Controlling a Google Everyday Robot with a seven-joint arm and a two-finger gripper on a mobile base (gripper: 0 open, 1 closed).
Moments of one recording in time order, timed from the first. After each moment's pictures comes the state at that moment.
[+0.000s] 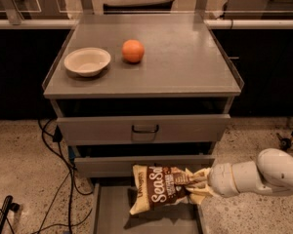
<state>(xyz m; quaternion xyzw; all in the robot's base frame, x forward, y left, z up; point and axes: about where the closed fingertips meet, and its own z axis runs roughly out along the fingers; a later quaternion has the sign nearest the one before) 0.443 -0.152 0.560 -0.60 0.66 0.27 0.37</state>
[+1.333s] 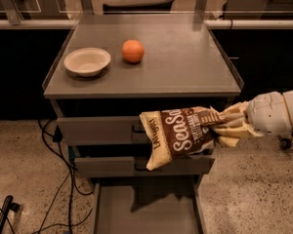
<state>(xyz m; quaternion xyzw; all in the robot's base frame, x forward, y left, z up) 0.483 -0.191 0.816 -0.64 0.60 0.22 0.42</state>
